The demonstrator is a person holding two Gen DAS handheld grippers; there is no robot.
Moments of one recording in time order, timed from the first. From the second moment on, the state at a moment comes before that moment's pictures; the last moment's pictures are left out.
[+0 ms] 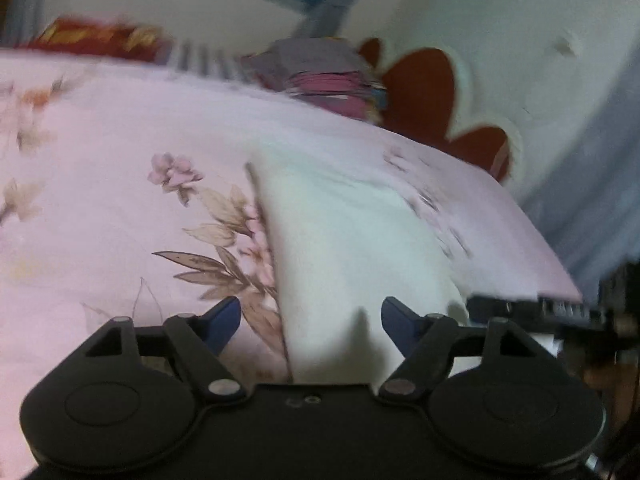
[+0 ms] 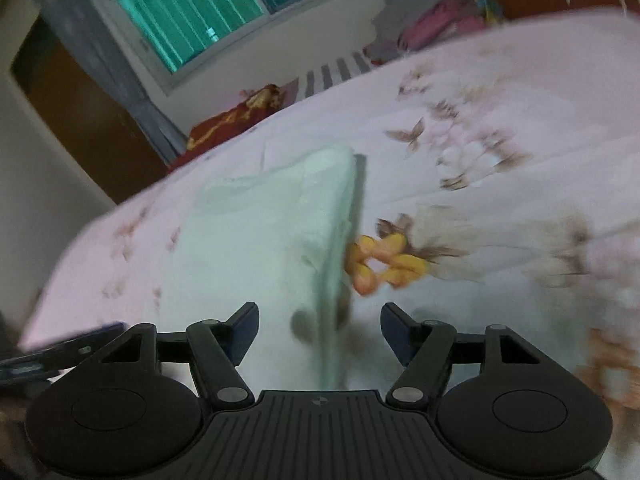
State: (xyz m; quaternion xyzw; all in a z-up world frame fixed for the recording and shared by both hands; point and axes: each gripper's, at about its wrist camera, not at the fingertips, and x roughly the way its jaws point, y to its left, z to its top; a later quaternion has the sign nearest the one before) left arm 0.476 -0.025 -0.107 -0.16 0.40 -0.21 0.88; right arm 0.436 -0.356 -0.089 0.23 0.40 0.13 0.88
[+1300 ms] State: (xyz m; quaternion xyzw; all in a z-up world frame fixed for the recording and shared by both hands) left arm 0.523 -0.034 -0.139 -0.28 0.46 -0.19 0.82; right arm 0.530 -0.401 -0.134 0.37 0.46 0.23 0.78
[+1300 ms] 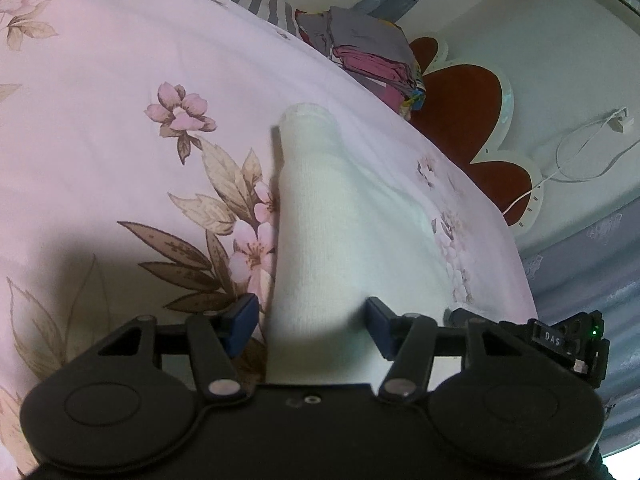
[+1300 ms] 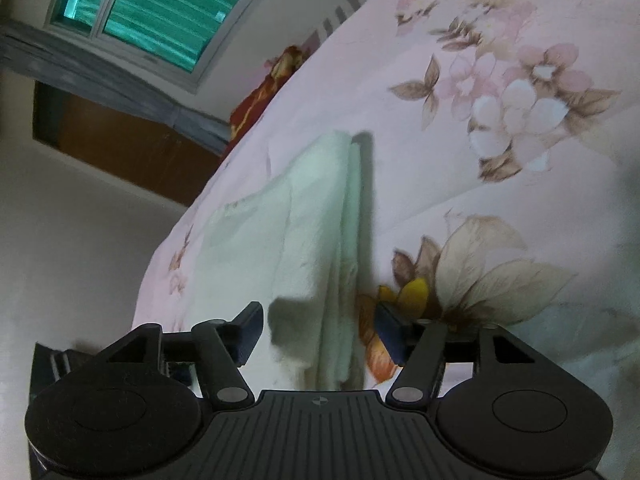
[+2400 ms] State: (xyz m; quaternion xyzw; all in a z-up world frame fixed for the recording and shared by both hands) left arm 0.470 0.006 -0.047 -0.09 0.40 -0.17 0.90; right arm 0.493 -0.236 -0.044 0.18 0.42 0.21 0.86
